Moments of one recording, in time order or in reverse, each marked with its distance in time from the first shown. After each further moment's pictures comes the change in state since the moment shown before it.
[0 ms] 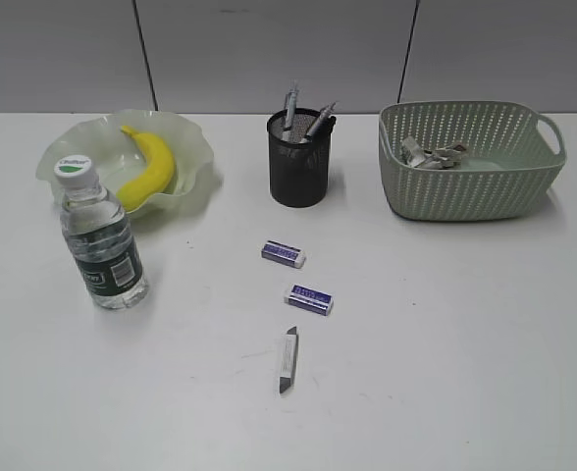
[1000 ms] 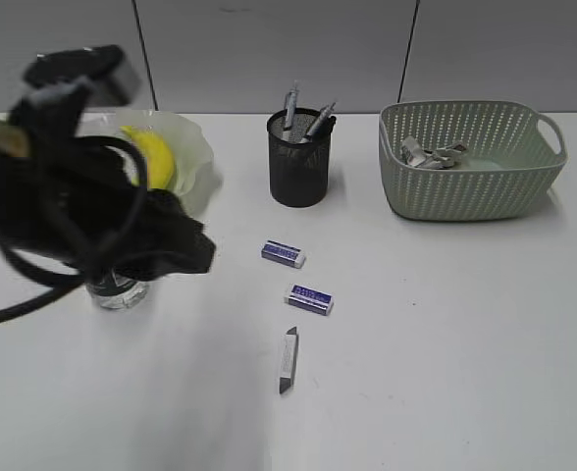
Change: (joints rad) left arm -0.152 1.342 -0.301 -0.435 -0.568 0.112; right arm 0.000 -0.034 0.001 0.004 -0.001 -0.009
